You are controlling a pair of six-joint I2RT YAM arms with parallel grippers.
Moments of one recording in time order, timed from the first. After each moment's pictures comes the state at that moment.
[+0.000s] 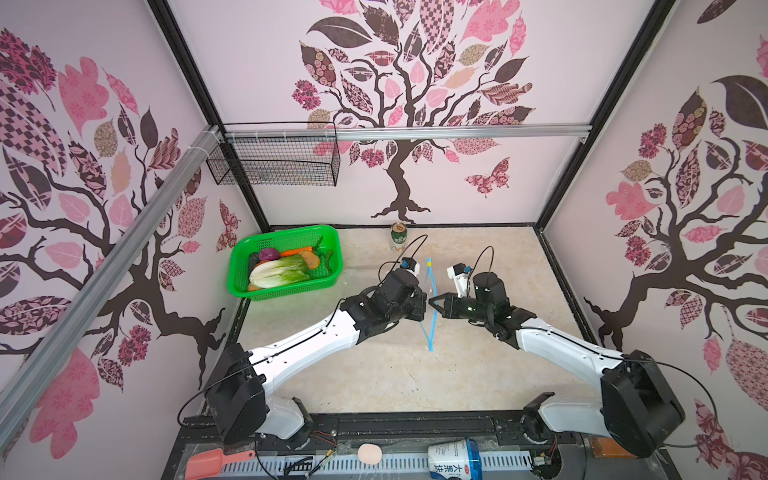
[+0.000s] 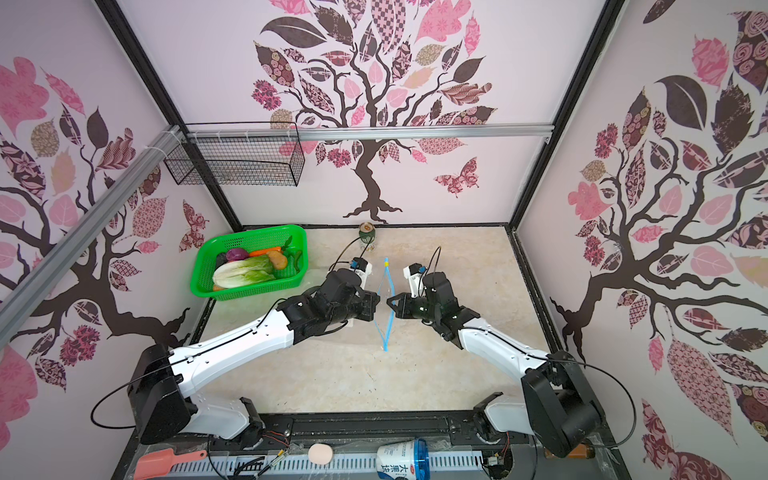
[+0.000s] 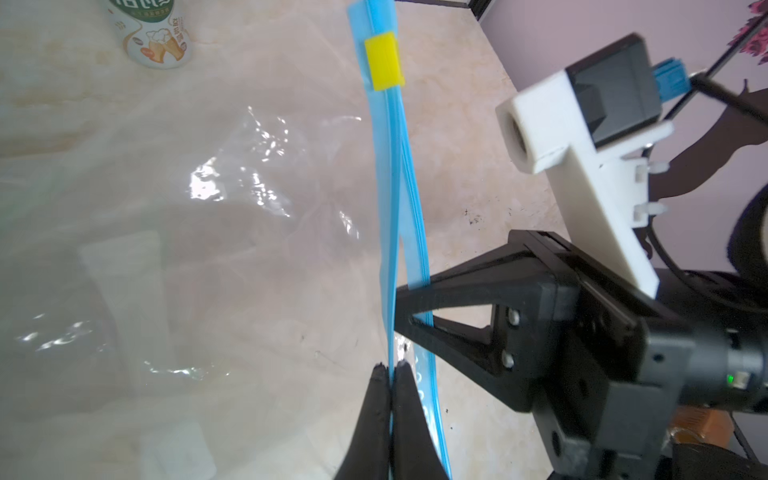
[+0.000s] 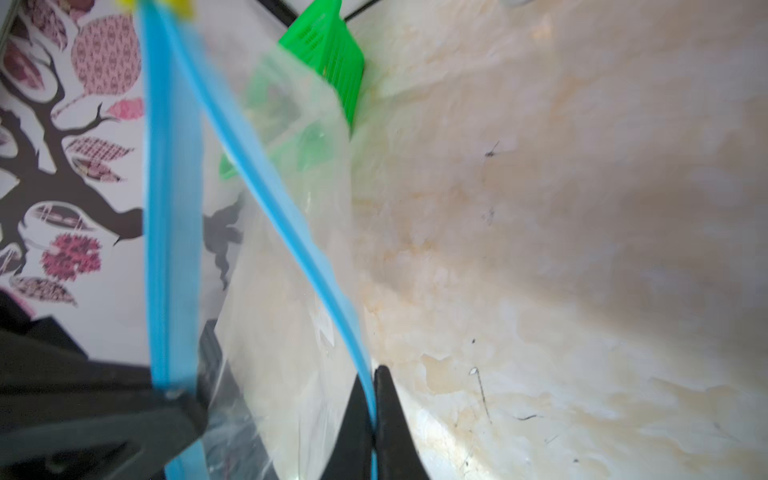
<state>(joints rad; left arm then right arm) -0.89 1.44 1.16 -0.37 -0.08 -0.54 0.50 1.27 0.71 0.05 -0.38 0.60</state>
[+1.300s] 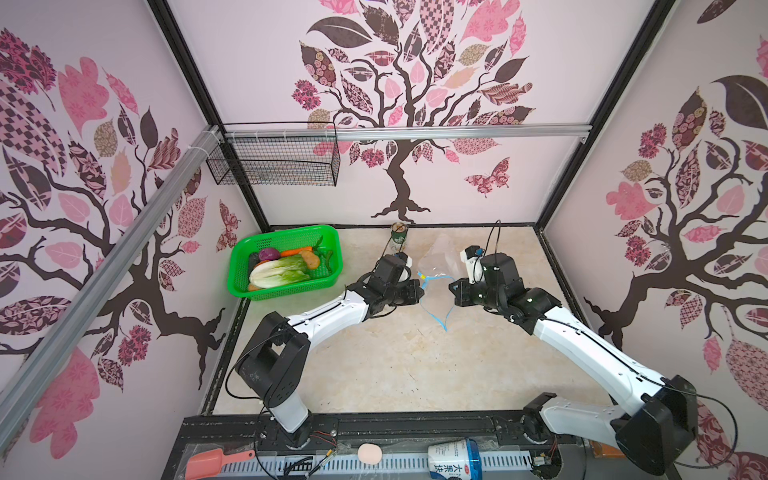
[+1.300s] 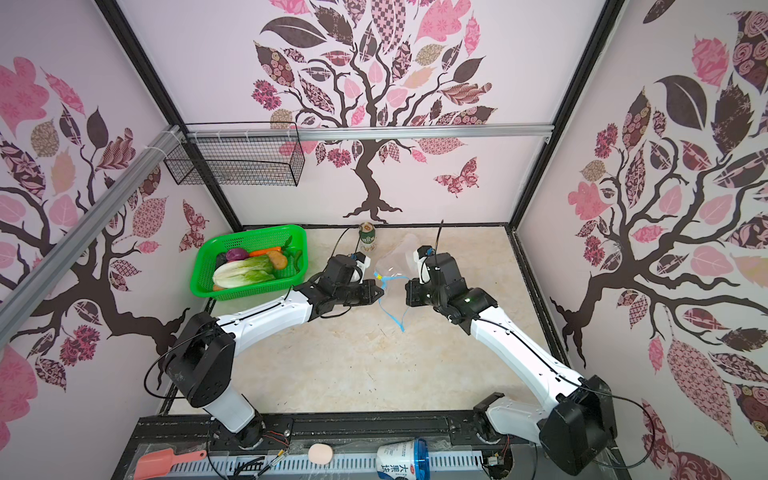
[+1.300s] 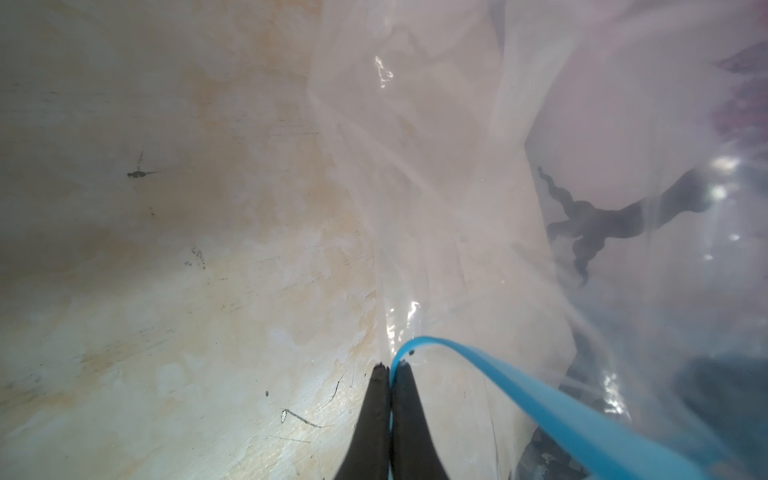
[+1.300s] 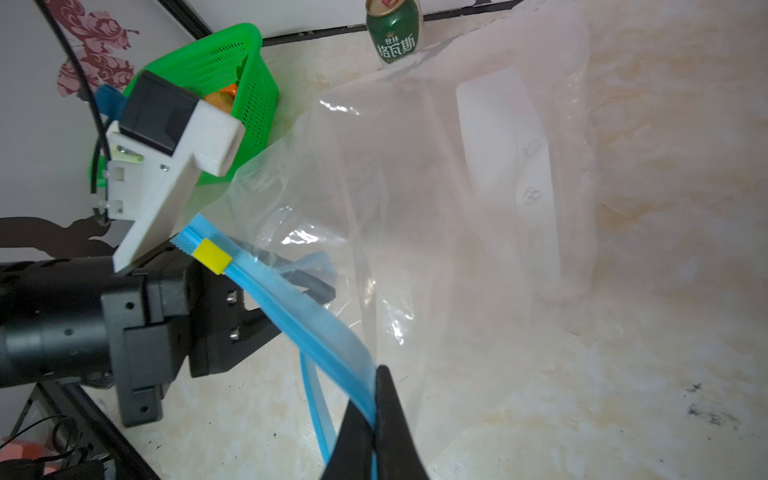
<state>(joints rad) -0.68 1.67 1.14 -0.15 0.28 -0.67 0.50 1.20 1.00 -0.45 -0.10 0.39</state>
